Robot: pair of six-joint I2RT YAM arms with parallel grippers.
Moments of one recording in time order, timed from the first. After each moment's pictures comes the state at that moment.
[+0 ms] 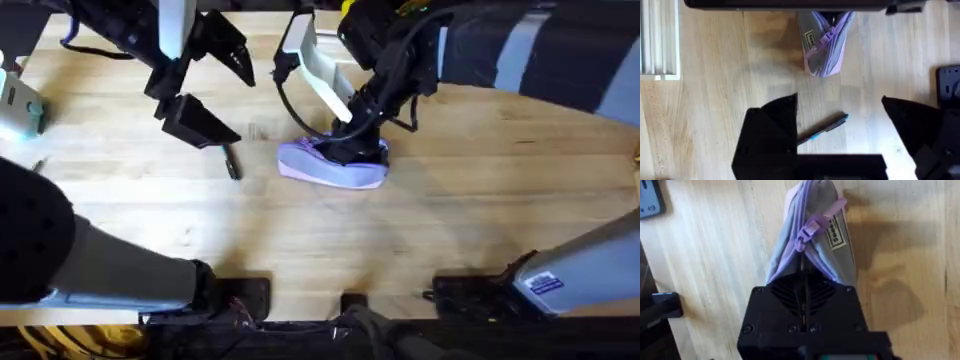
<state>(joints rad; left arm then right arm) 0.10 1.68 1.60 -1.63 0.61 1.80 0.61 1.77 1.31 -0.89 -0.44 -0.68</state>
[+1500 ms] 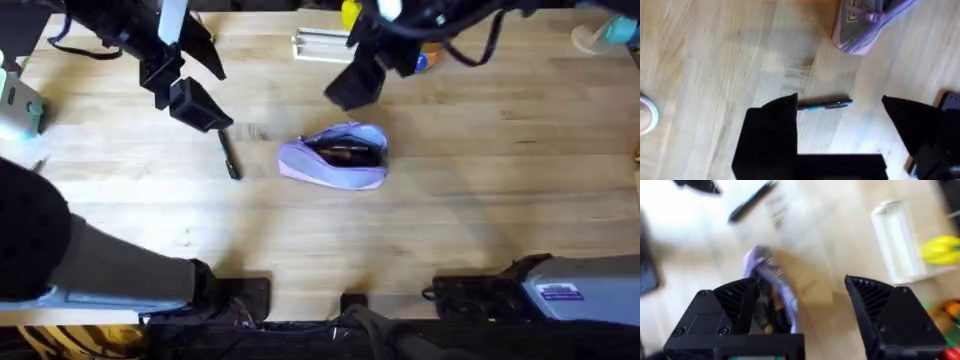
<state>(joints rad) 0.15 1.68 1.60 -1.49 0.50 1.41 0.49 1.56 1.52 -0.89 -0.43 -0.53</state>
